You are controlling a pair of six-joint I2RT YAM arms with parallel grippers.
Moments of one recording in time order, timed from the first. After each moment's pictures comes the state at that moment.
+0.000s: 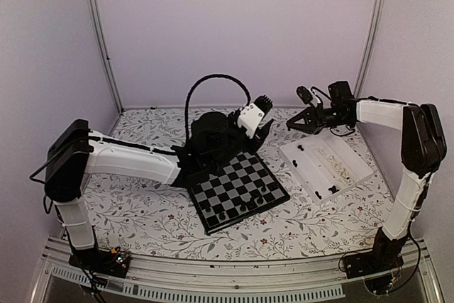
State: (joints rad) left arm -1.08 1.83 1.21 0.68 -0.38 0.37; right arm 0.20 1.86 1.40 -0.43 -1.38 0.08
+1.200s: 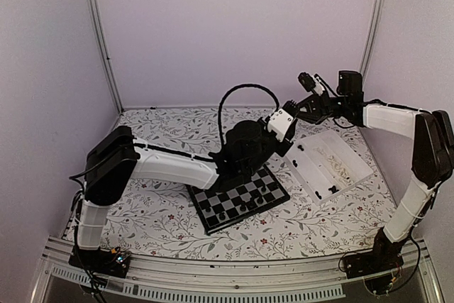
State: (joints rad) left arm -1.14 2.17 1.53 0.80 -0.45 0.38; right arm 0.23 1.72 1.23 0.16 -1.50 0.66
